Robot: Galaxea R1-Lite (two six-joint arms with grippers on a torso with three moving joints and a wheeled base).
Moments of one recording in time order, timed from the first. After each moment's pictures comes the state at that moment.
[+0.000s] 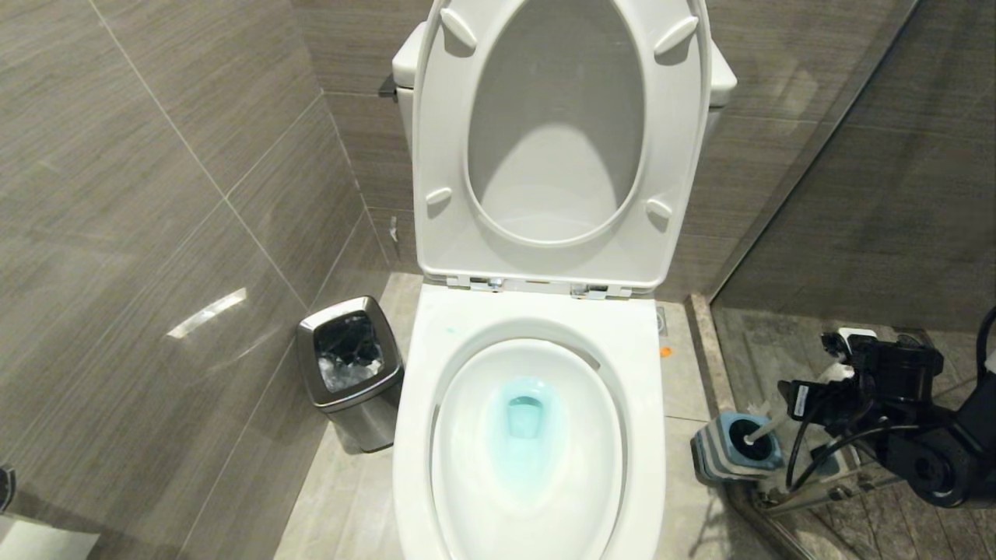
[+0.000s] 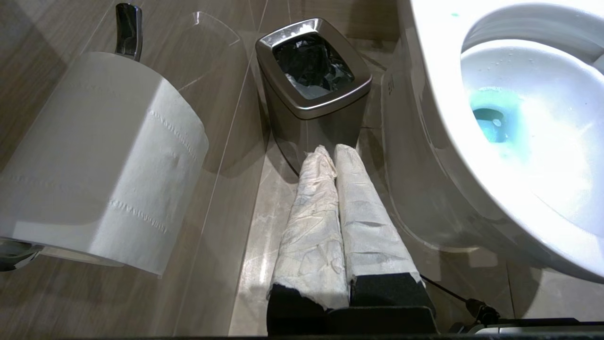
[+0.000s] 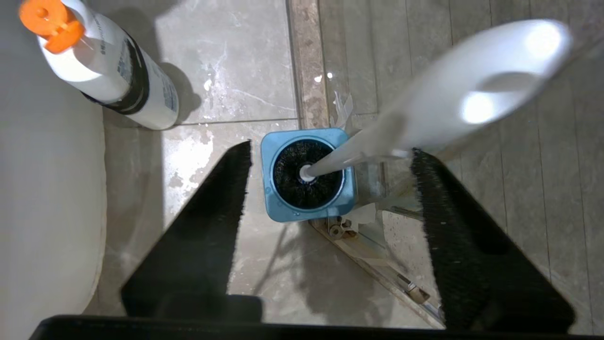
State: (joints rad) left arm 0.00 0.00 0.00 0.00 0.00 0.01; right arm -0.14 2.11 -0.59 -1.06 -0.18 0.05
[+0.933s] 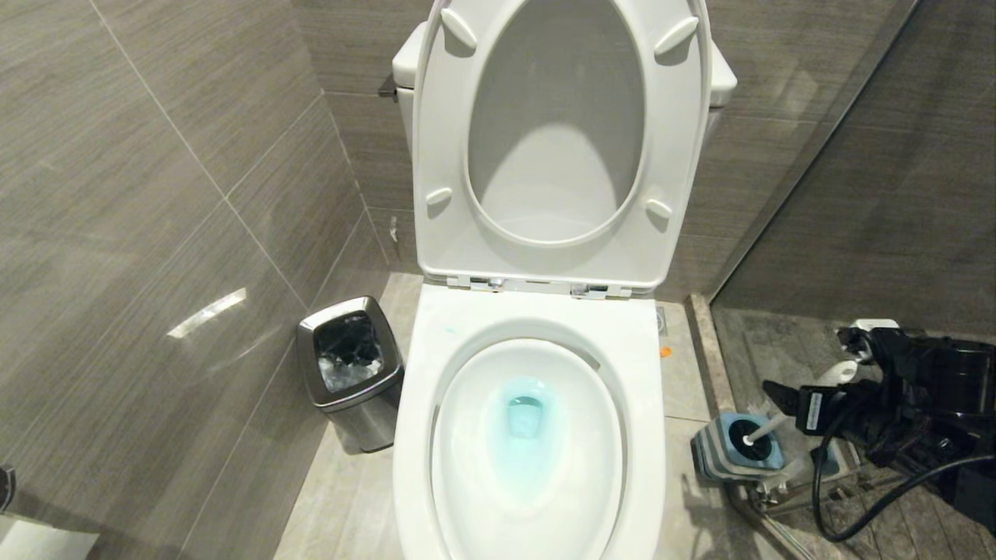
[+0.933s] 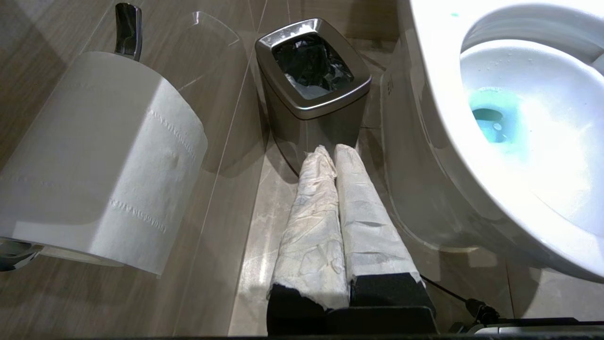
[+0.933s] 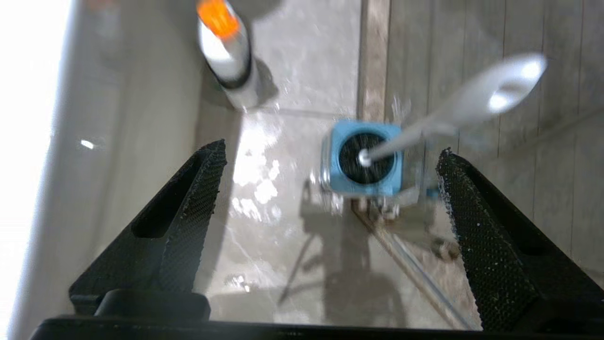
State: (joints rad) left arm 0.00 0.00 0.00 0.00 0.00 0.01; right arm 0.01 1.76 -0.40 -0.95 -0.13 0.05
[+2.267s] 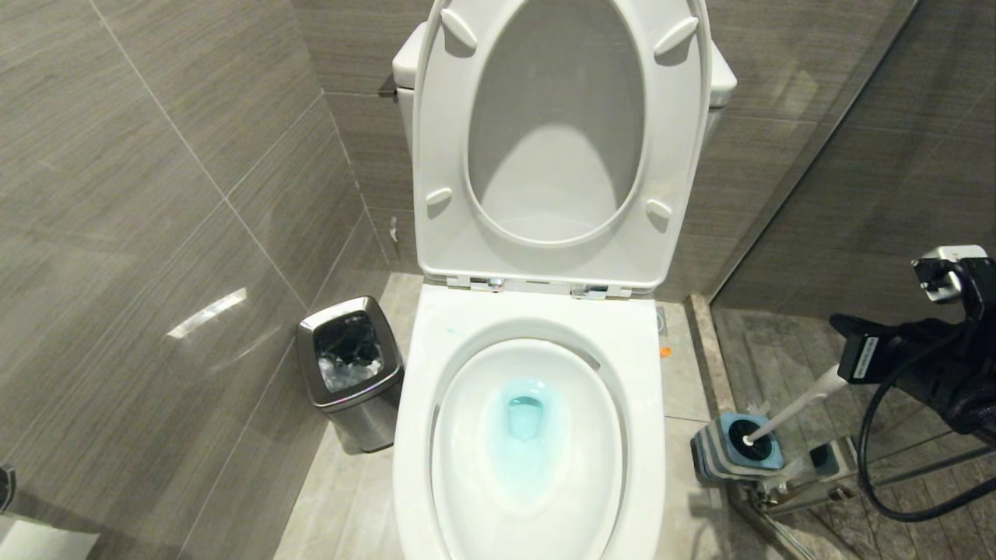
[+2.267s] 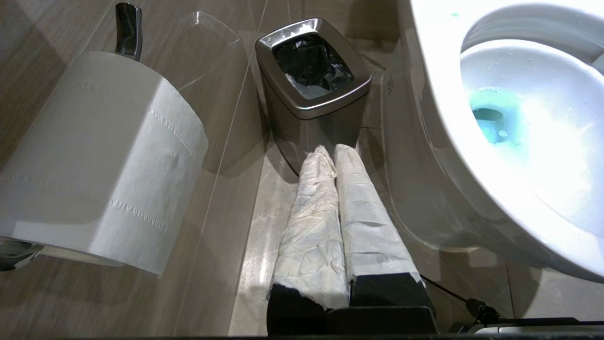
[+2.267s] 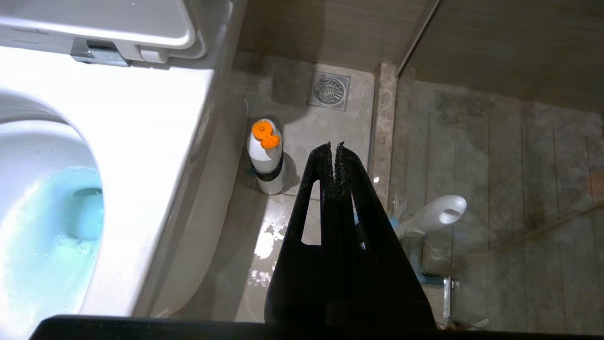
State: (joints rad) left arm 0.00 0.00 0.00 0.00 0.00 0.01; right arm 0.02 1.49 -0.48 -0.83 -0.06 0.00
